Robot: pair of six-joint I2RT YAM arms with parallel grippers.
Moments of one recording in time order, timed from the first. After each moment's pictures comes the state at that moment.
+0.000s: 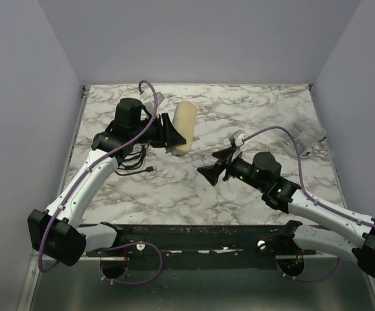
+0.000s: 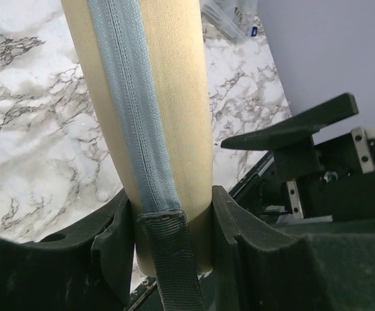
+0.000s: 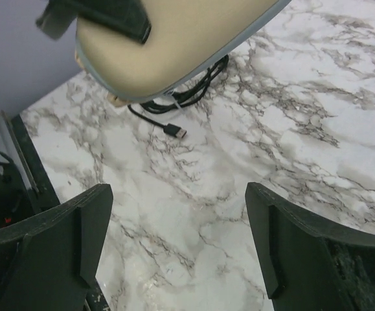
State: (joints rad) left arm -0.40 1.22 1.16 -0.43 0.58 -0.54; right arm 0.77 0.97 0.59 0.30 -0.13 0.24
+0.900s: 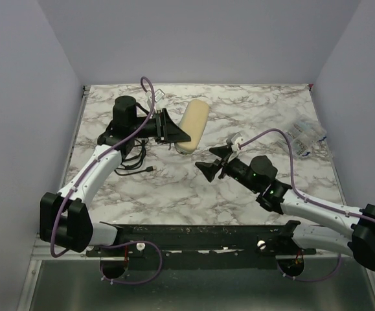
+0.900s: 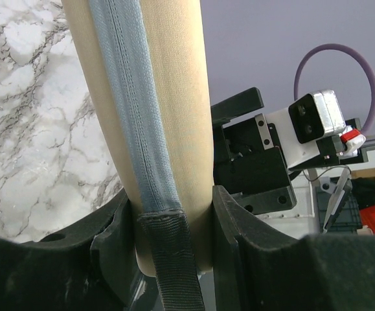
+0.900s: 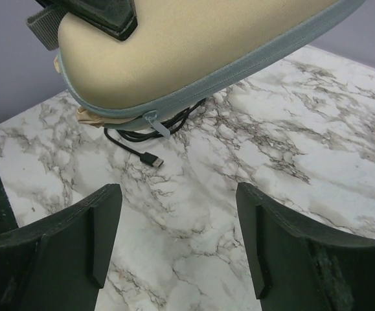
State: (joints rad) left arm -0.30 1.34 1.05 0.00 1.03 -0.81; right arm 0.86 1.06 0.52 0.55 -0.01 0.09
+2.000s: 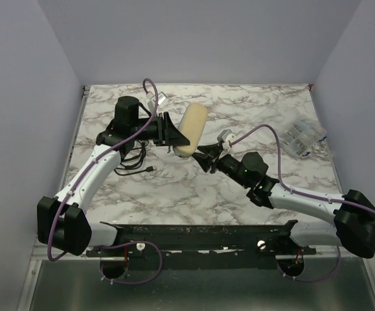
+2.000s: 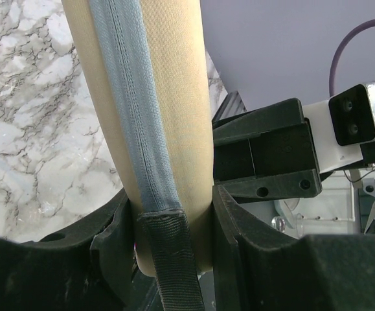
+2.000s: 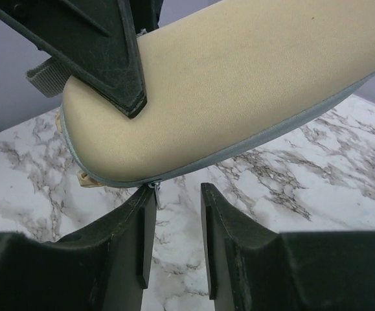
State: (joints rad) left arm -0.33 1.31 1.11 -0.22 0.94 -0.62; right arm 0.88 1.23 0.57 0.74 -0.02 0.03
